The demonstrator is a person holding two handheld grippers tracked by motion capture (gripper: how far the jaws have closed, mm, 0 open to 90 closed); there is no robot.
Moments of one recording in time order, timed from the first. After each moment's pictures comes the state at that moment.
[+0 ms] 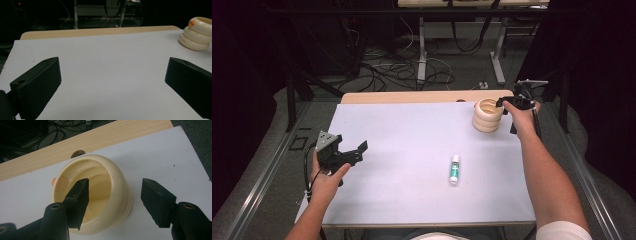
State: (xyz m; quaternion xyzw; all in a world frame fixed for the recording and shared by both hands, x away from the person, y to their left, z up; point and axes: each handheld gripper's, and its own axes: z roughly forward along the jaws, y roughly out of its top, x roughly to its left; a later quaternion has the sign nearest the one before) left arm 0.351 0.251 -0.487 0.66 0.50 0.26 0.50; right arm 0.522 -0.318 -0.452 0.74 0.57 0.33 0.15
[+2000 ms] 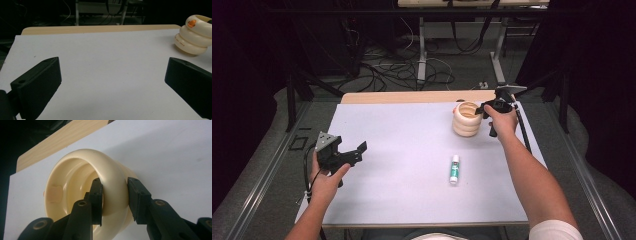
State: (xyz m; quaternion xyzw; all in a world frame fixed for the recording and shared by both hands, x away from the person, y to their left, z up) left arm 0.352 0.252 -0.490 0.66 0.51 0.25 0.49; right arm 0.527 -0.264 -0.471 0.75 0.57 0.35 -0.01
